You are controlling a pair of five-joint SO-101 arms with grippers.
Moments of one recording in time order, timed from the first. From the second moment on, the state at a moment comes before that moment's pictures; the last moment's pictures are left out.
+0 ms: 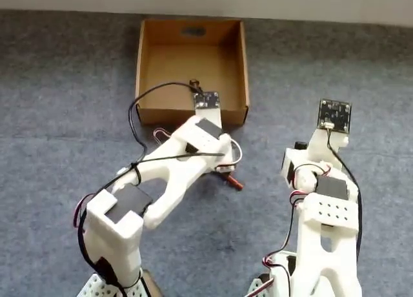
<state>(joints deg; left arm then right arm) 29.4 20.3 11.4 62.3 41.6 6.9 -46.0 58.9 45.5 1.0</state>
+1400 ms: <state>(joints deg) 23.1 16.6 13.4 73.4 -5.0 6.9 -46.0 59.4 45.5 -0.4</state>
